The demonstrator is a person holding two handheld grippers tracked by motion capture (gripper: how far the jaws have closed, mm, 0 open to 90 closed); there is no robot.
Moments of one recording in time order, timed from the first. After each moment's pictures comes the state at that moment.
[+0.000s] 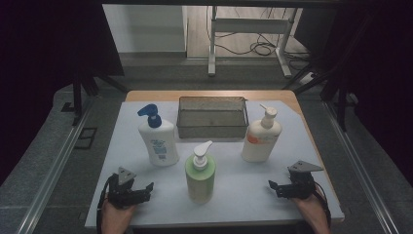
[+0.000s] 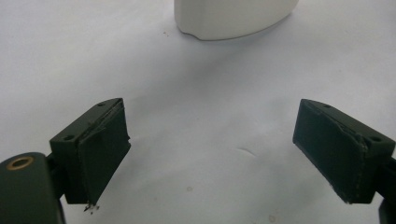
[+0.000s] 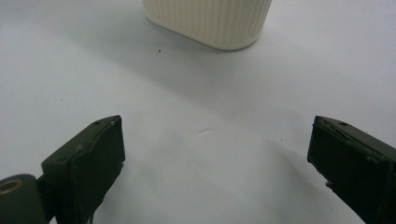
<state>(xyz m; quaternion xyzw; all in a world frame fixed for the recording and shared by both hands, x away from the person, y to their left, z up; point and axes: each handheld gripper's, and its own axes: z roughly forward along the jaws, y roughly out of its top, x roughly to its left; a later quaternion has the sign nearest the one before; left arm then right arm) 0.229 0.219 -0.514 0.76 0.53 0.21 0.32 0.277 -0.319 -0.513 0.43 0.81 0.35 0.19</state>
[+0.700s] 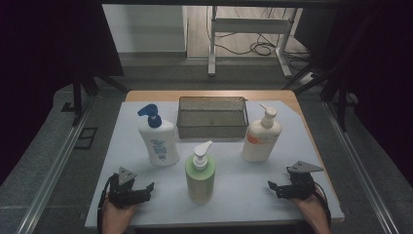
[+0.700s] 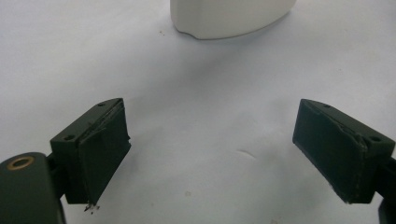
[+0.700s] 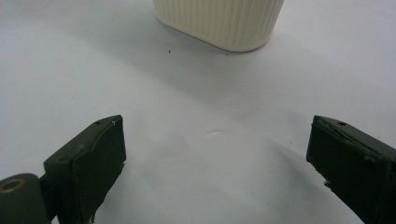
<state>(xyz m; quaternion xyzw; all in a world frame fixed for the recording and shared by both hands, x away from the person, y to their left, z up) 0.231 0.219 -0.518 0.76 0.52 0.21 0.33 0.276 -0.319 -0.514 0.42 0.81 0.36 0.18</state>
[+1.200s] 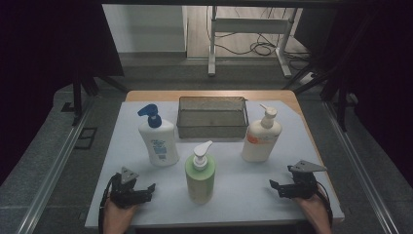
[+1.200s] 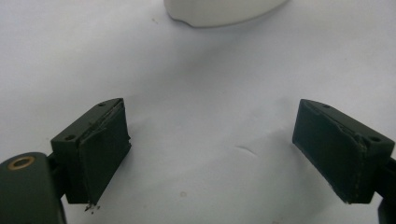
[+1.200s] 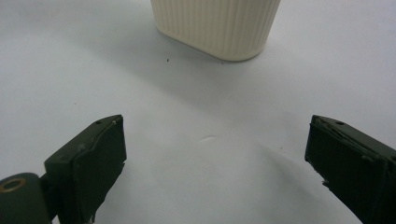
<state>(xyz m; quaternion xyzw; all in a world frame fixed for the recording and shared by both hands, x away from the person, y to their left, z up) 0.236 0.216 -0.523 0.77 0.52 0.19 0.31 0.276 -0.324 -0.509 0.42 0.81 0.37 0.18</state>
